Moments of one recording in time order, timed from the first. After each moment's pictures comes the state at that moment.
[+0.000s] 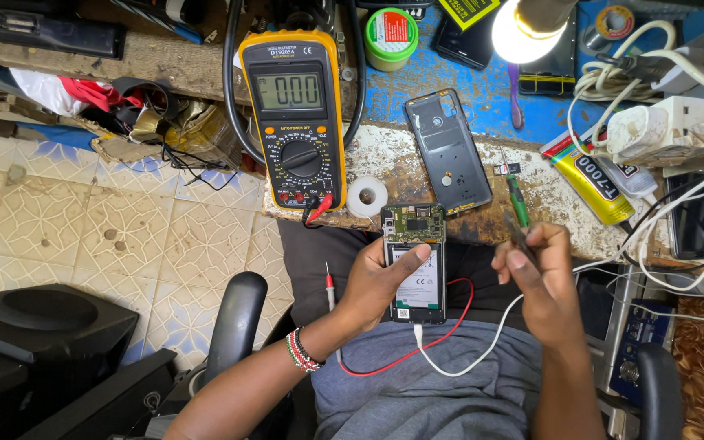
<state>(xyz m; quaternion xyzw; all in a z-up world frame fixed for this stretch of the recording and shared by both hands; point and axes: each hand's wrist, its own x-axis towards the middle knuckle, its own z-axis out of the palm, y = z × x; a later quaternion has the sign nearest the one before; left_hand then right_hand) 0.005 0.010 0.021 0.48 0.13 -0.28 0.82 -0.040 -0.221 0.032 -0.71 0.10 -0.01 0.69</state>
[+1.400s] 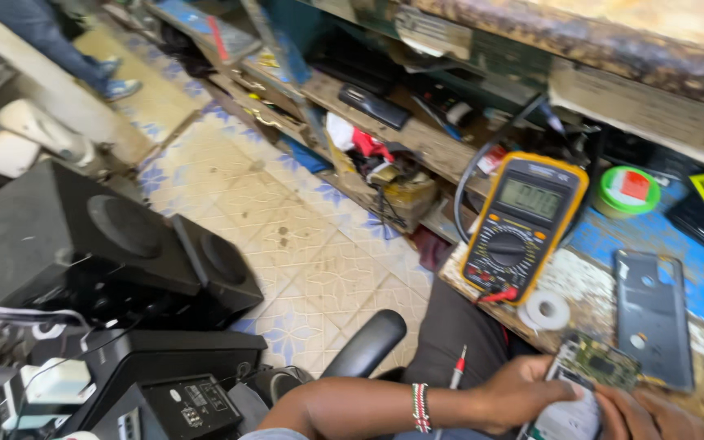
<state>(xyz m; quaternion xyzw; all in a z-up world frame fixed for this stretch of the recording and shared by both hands) -0.006 -0.011 -0.054 0.43 0.11 -0.25 0.86 -0.003 -0.198 -0.050 -0.93 -0.13 -0.27 0.23</state>
